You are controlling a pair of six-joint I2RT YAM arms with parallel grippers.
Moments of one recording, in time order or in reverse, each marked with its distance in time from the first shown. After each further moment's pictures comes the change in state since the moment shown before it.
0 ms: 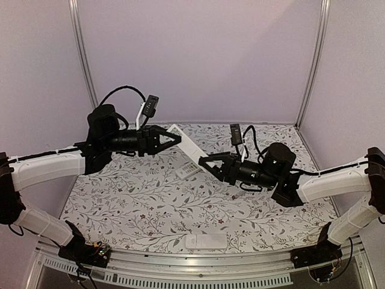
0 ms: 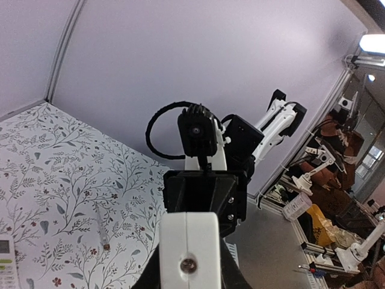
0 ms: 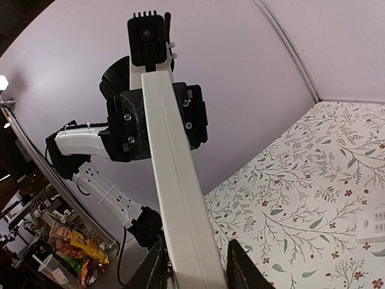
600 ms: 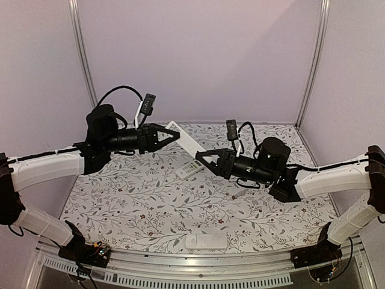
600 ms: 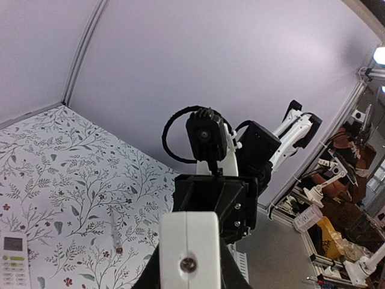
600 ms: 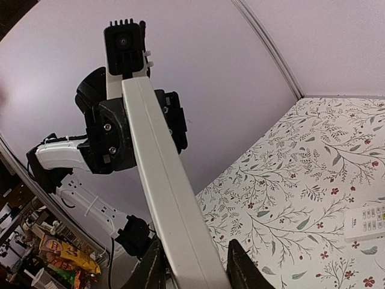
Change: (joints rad) left arm 0.011 -0.007 -0.008 -0.001 -0.072 -0.002; right arm -0.003 0.018 0.076 -0.121 0.076 0.016
